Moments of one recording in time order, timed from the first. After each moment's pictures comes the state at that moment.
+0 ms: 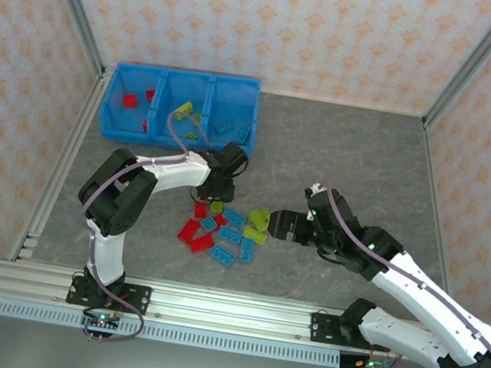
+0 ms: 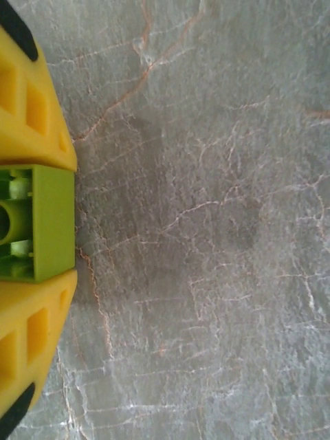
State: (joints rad) left arm -0.56 1.89 1.20 -0.63 -0.10 -0.70; right arm 0.82 0.92 0.86 -0.77 0.00 0.73
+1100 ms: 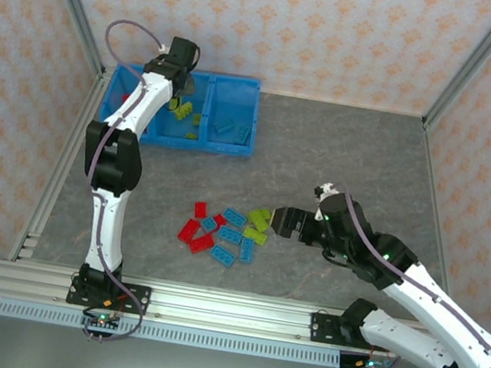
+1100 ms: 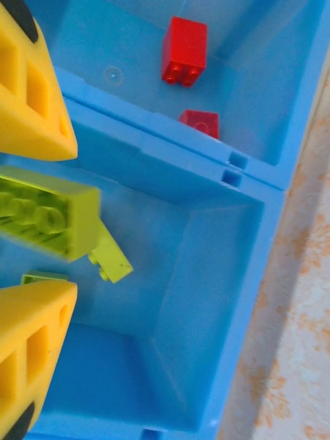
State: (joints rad) left arm -0.09 2.22 2.12 -0.82 -0.33 -0.43; right arm 0.83 0.82 0.88 -0.77 0.01 0.79
